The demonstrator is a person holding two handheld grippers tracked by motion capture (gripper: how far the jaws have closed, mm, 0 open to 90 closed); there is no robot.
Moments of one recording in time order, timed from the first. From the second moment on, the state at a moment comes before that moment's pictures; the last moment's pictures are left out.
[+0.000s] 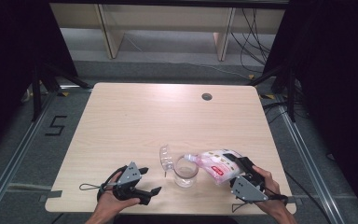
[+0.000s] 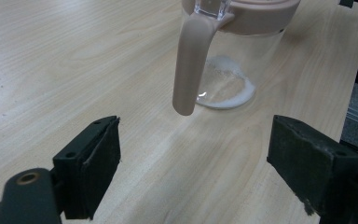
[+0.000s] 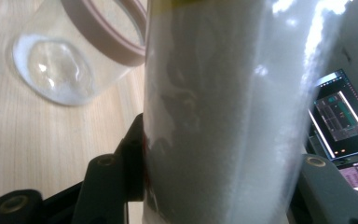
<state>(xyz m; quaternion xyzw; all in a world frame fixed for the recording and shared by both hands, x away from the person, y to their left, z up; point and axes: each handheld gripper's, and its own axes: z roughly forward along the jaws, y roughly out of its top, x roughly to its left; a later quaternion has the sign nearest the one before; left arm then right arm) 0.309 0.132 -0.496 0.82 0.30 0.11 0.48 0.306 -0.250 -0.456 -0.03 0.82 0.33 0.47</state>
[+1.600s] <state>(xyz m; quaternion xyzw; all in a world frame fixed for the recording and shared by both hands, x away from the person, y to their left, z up) 0.308 0.132 -0.496 0.82 0.30 0.12 0.48 0.302 -0.235 -0.452 -0.15 0.80 0.16 0.56</state>
